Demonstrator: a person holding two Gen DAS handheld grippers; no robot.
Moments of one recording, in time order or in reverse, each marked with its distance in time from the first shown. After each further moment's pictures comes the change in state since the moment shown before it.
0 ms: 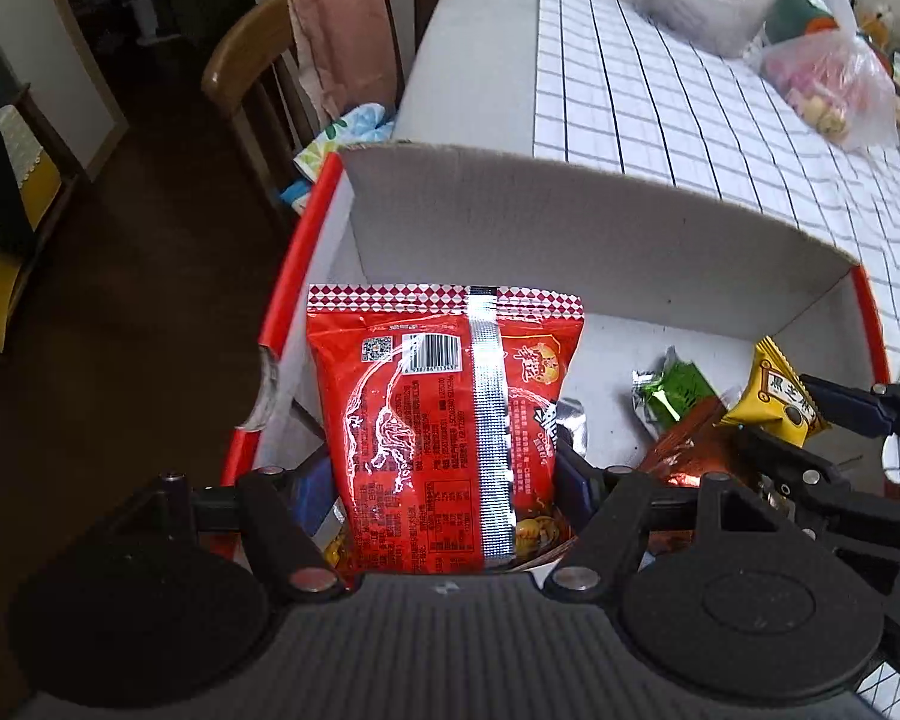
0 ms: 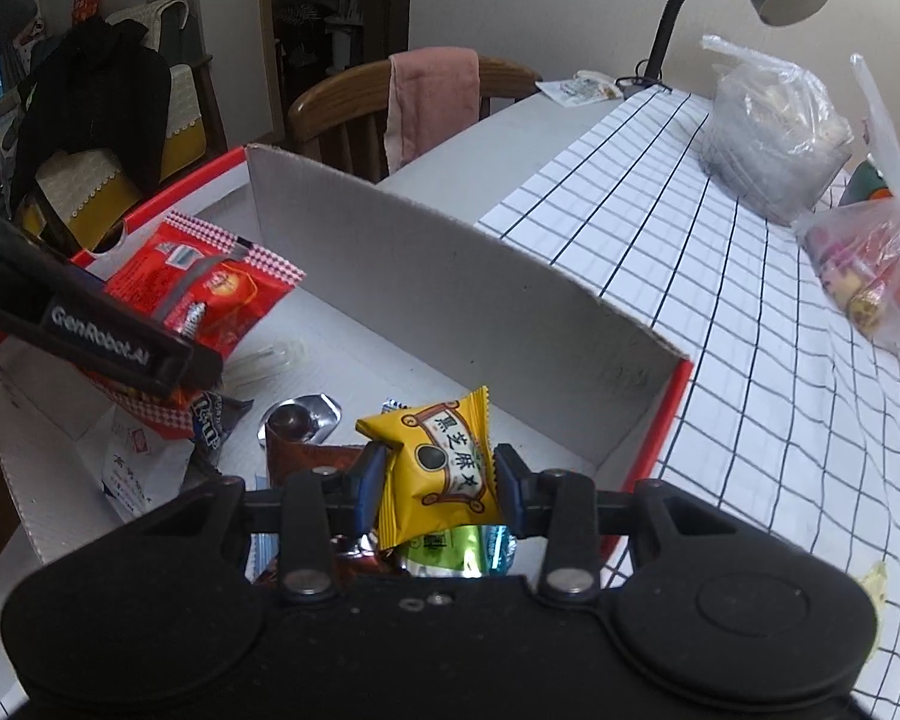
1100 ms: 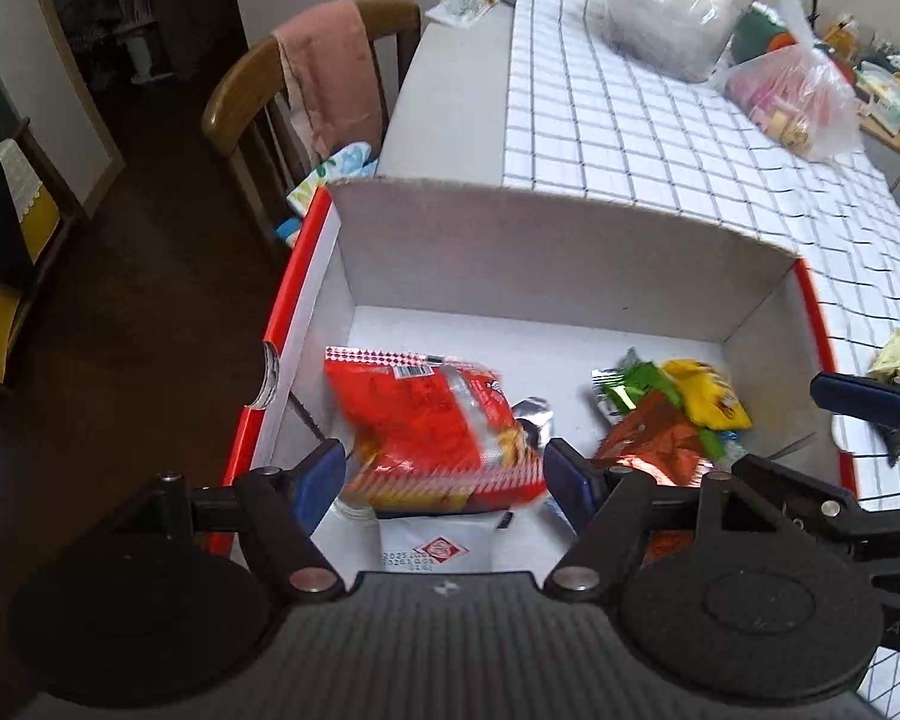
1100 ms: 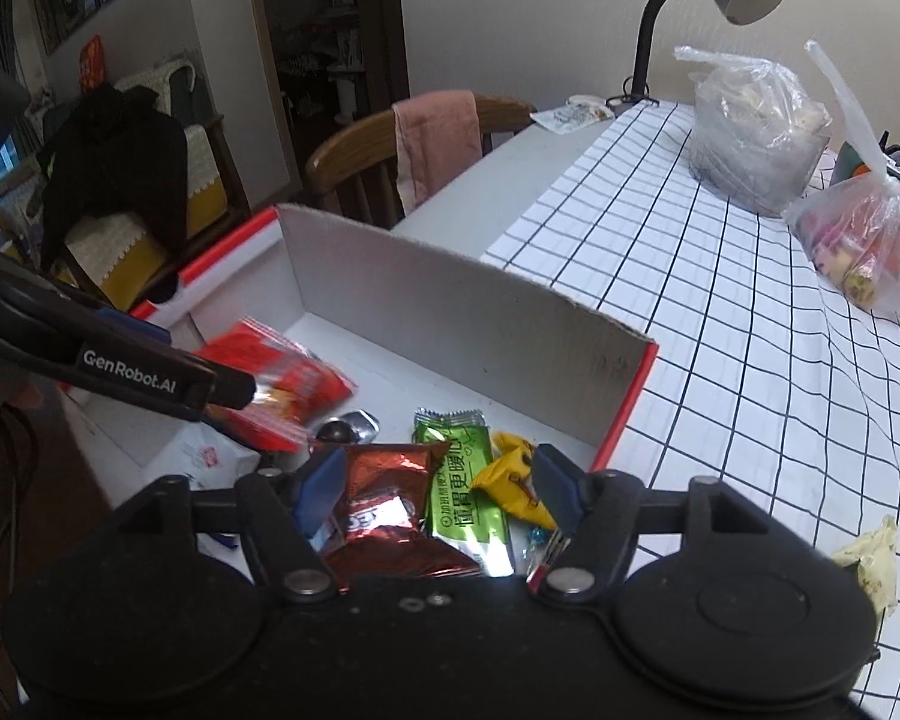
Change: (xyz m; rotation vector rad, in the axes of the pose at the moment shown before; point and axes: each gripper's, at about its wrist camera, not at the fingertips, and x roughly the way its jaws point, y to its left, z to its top) left arm -0.032 -0.014 -0.016 0.027 -0.095 -0.013; right arm -0.051 -0.013 -0.013 0.091 -0.090 0.081
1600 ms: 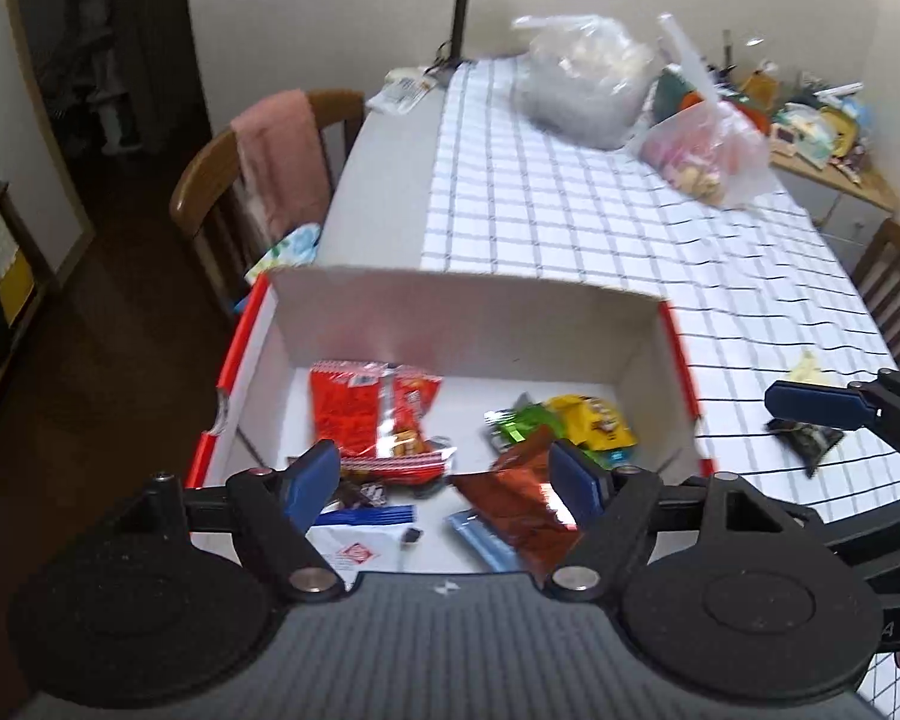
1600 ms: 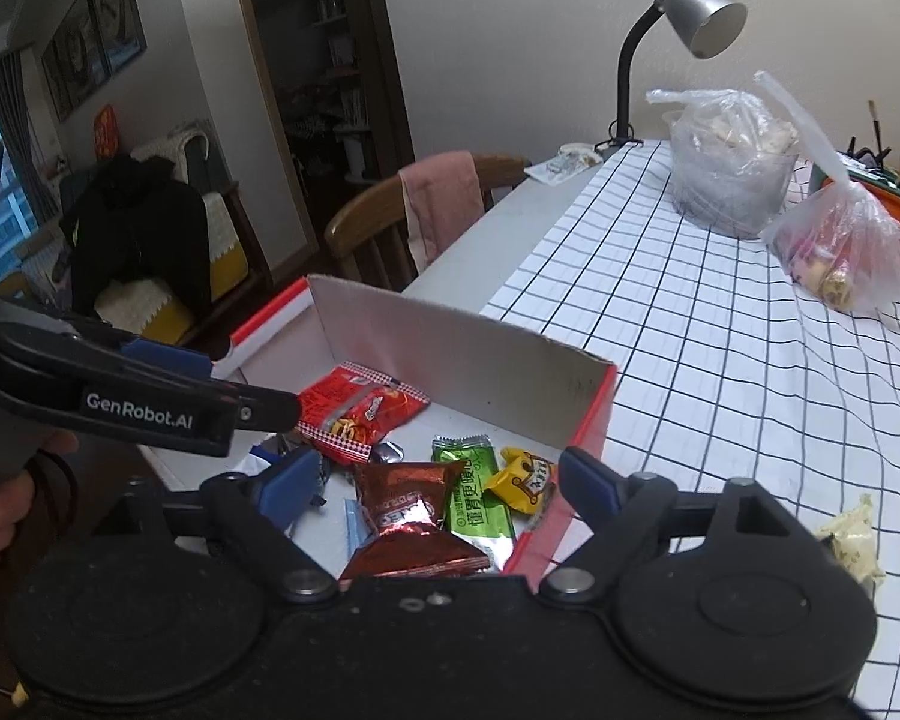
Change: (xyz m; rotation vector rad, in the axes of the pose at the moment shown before) left arm -0.055 -0.037 -0.016 0.051 -0.166 -0.075; right arm -0.060 -0.015 -0.009 0.068 -0.112 0.051
